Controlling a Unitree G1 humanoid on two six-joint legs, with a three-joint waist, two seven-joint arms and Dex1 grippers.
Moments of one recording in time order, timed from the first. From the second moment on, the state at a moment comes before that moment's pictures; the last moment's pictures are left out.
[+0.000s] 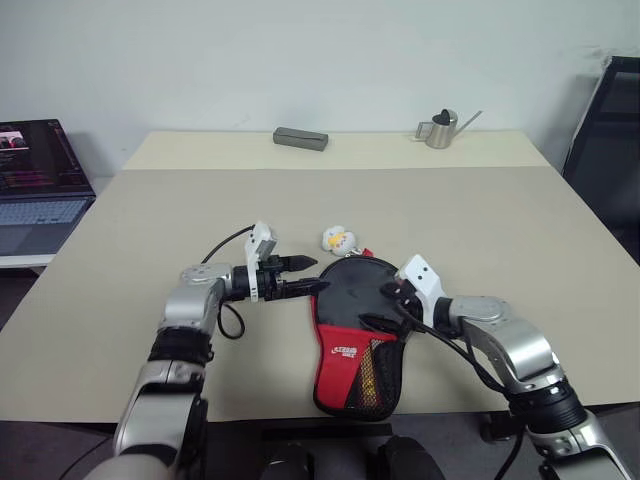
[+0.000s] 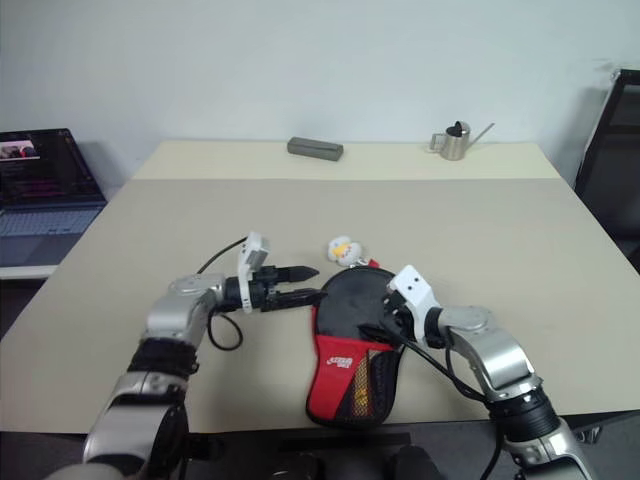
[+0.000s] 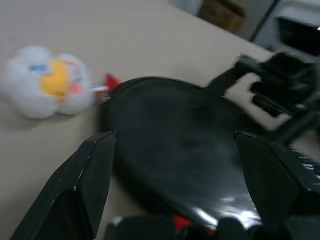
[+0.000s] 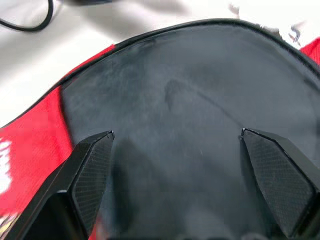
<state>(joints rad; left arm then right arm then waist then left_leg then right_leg) -0.60 0.44 0.05 0.32 -0.28 0.49 -1.32 -0.37 -0.45 0.20 -0.23 0.26 0.79 0.76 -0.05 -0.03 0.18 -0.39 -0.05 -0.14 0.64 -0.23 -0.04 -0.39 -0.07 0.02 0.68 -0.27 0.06</state>
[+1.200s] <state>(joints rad) -0.64 0.26 -0.30 0.44 -0.10 0.13 -1.13 -0.33 -0.75 -0.10 -0.43 0.49 0.77 0.84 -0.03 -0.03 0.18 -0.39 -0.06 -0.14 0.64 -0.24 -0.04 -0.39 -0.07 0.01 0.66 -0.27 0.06</state>
